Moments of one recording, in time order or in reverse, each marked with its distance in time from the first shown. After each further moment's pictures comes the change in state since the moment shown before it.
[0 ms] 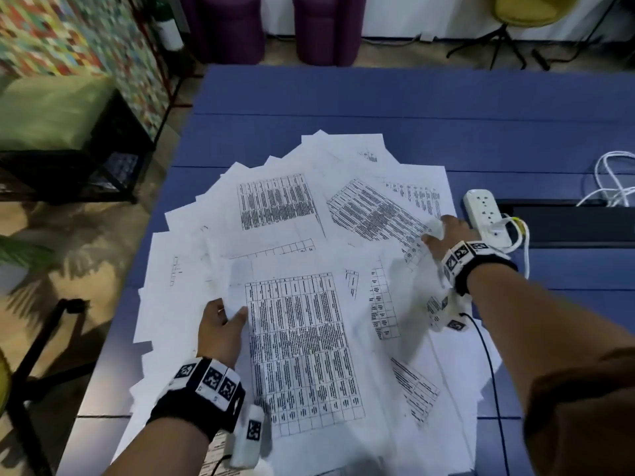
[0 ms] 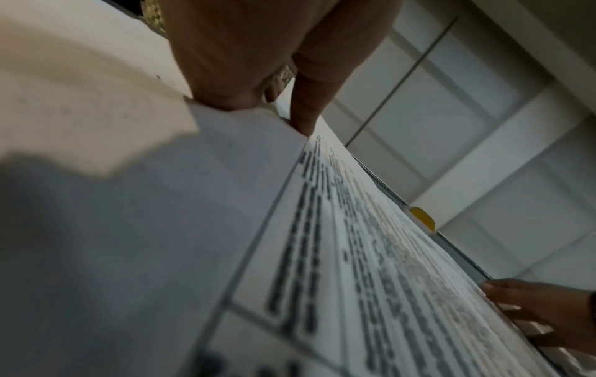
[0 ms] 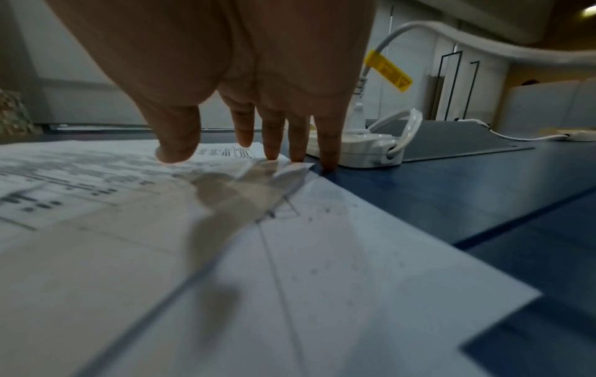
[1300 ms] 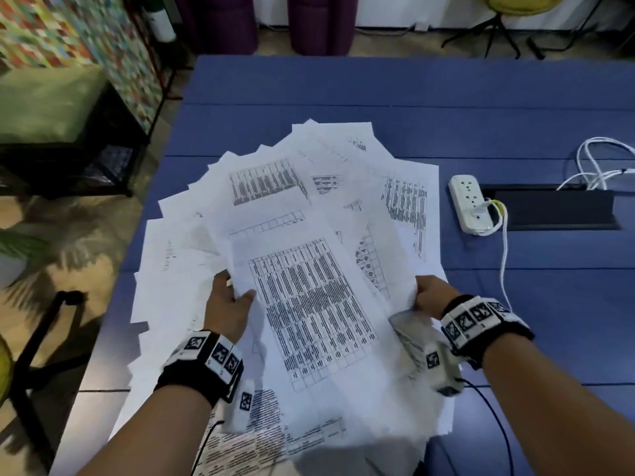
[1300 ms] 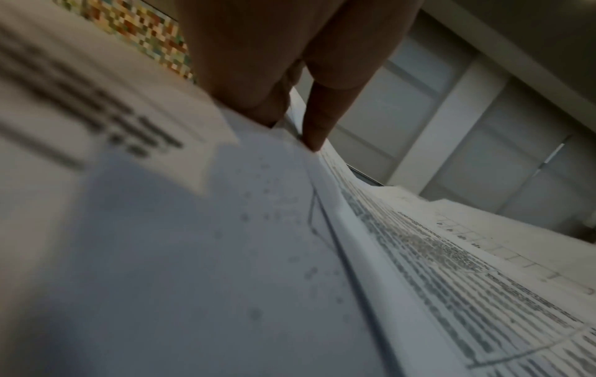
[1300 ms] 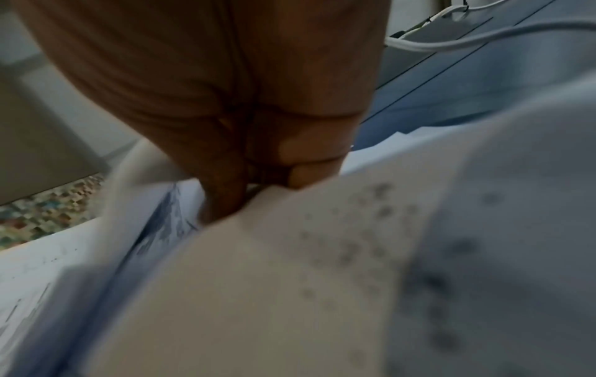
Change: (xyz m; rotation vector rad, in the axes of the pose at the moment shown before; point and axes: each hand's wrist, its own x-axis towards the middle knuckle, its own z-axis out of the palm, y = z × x) left_hand -0.027 0.030 0.009 0.122 -0.137 0.114; right_hand -0.109 0.033 0.037 0.300 -0.463 -0.145
